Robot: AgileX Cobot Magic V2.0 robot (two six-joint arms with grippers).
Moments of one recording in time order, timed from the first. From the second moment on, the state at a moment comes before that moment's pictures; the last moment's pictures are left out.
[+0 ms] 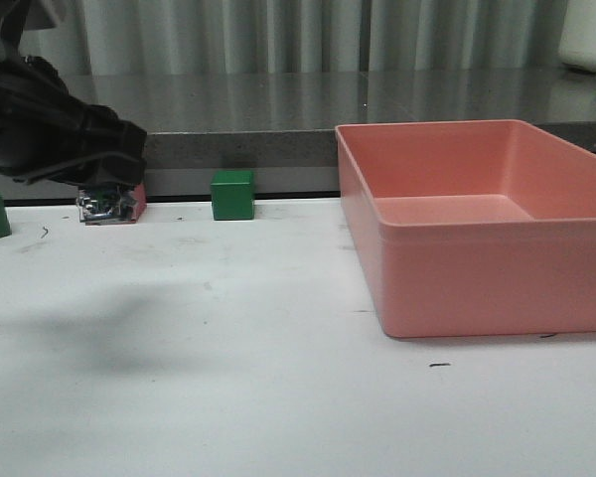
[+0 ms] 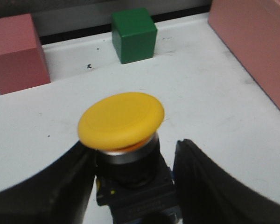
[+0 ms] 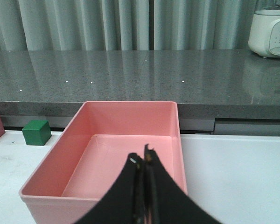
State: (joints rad) left arm -0.38 1.56 -0.74 0.21 -0.22 -0.24; right arm 0.12 0.19 -0.32 -0.10 0.22 0.18
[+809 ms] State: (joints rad) left arm -0.38 1.93 -0.57 0.19 -1.03 -0.01; right arm 0.12 0.19 -0.31 -0.10 0.22 0.18
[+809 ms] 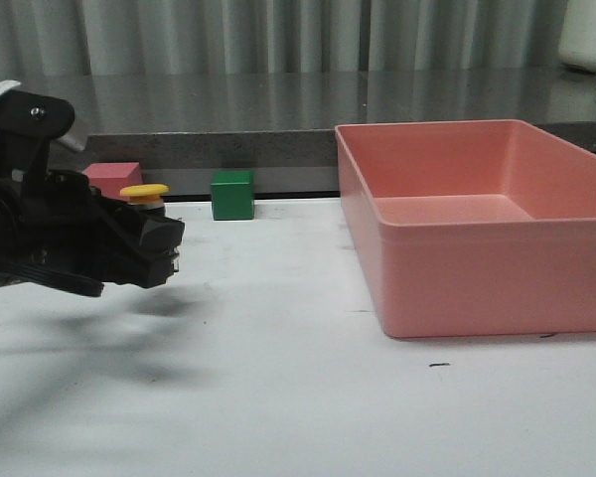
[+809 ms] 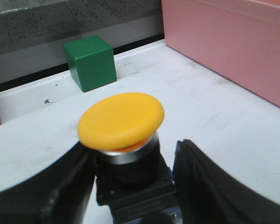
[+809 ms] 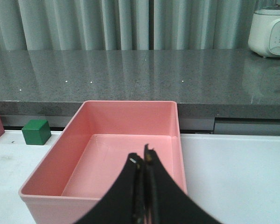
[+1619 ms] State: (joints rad) left arm -0.38 2.02 -0.57 0.18 -1.10 0.05; right arm 0.12 0.19 -0.31 -0.10 0.22 0.18
